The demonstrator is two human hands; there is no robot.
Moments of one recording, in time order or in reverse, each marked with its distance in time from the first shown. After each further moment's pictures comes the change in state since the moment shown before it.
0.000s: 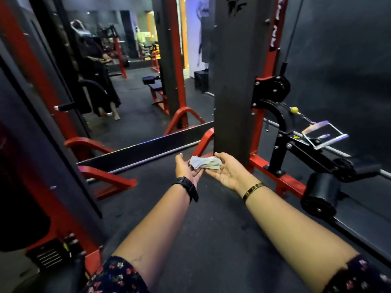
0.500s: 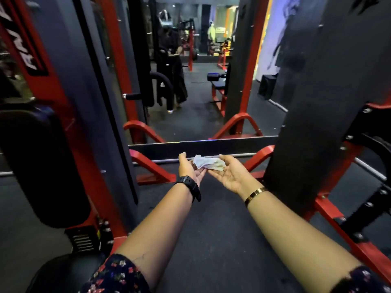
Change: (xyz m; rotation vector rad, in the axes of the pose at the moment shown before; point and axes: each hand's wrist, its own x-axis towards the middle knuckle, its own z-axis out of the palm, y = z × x) left_hand 0.150 0.149 -0.073 -0.200 0.225 0.177; right_hand 0.185 0.018 0.174 -0.105 -0.253 0.164
